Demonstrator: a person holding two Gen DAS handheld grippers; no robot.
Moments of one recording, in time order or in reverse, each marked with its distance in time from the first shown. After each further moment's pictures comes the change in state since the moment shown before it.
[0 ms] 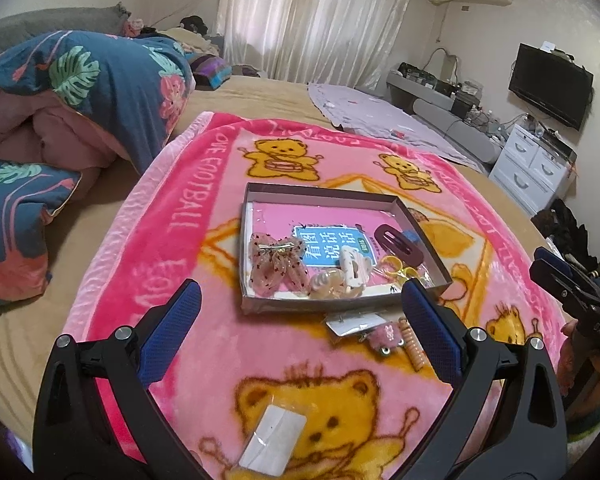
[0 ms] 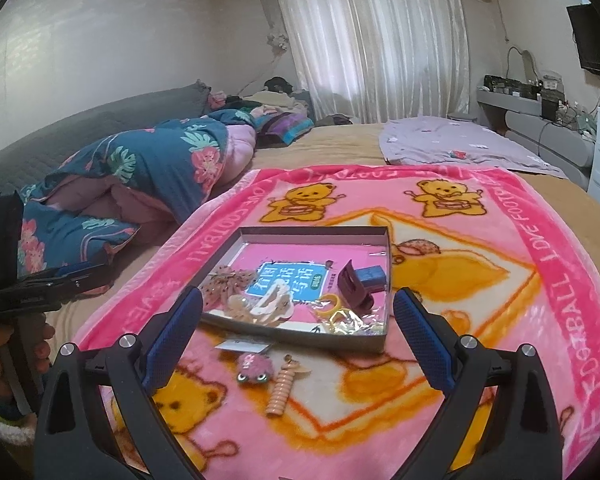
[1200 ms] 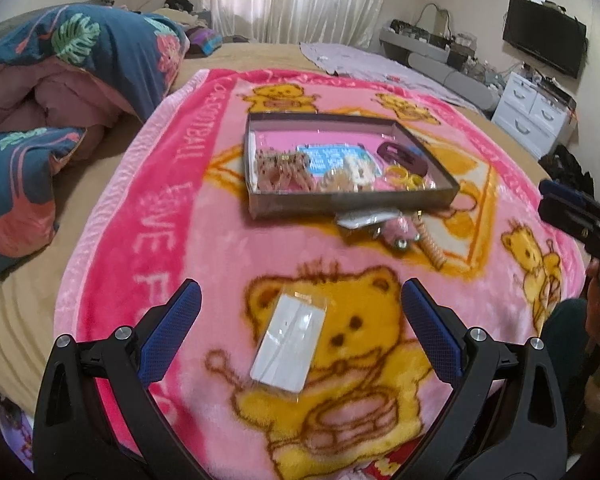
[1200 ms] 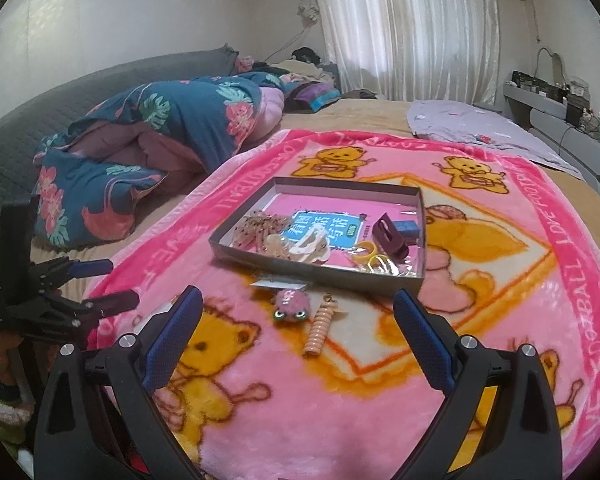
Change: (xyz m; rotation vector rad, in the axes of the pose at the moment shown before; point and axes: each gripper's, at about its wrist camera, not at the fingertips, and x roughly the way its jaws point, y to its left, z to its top) left arm -0.004 0.002 -0.081 0.089 0.140 0.032; right arm -0.004 0.043 -0.042 -0.095 0.117 0.050
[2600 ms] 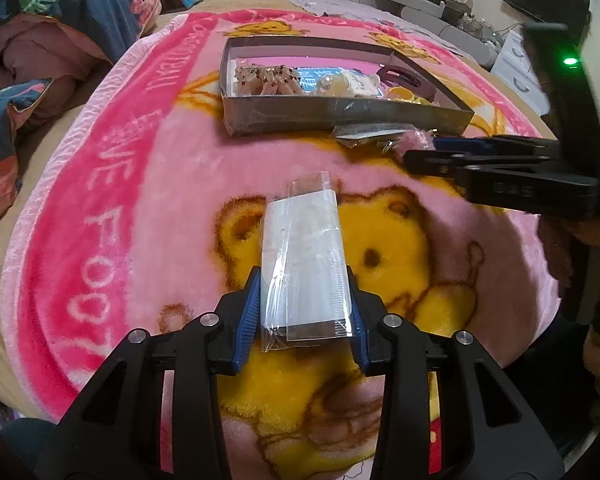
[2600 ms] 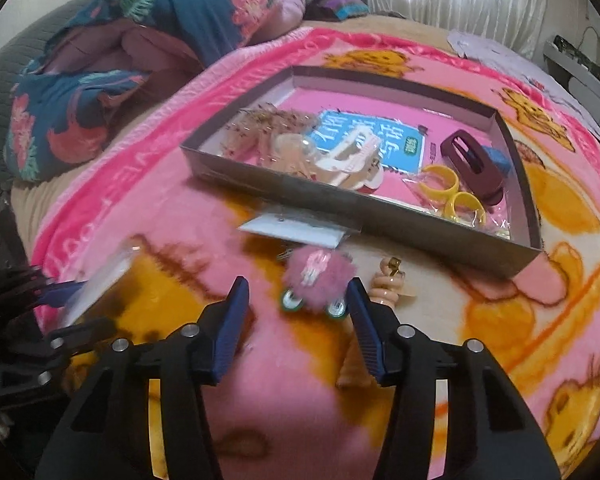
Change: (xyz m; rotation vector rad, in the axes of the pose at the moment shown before) left arm 0.054 0.000 -0.038 0.023 0.157 -0.039; right arm 0.156 0.013 -0.018 -0.045 0.330 0.014
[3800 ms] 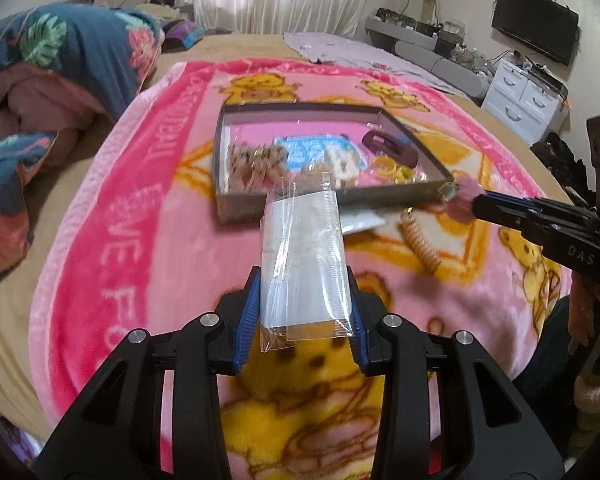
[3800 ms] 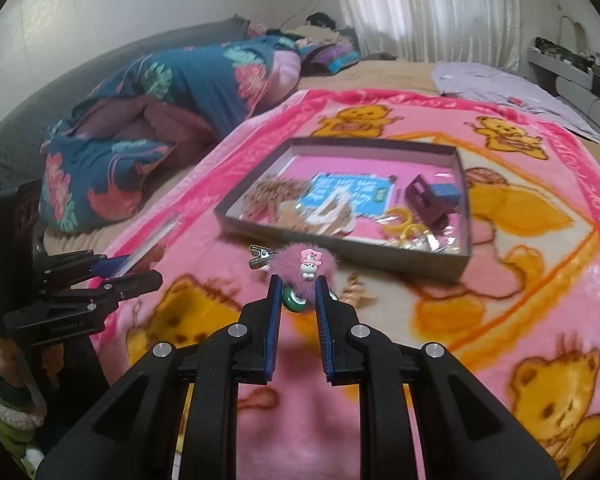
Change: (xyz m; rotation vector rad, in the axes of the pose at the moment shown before) left arm -0.035 -0.017 0.052 0.011 -0.137 -0.002; right arm -0.107 -0.031 -0.019 0.084 -0.234 0.081
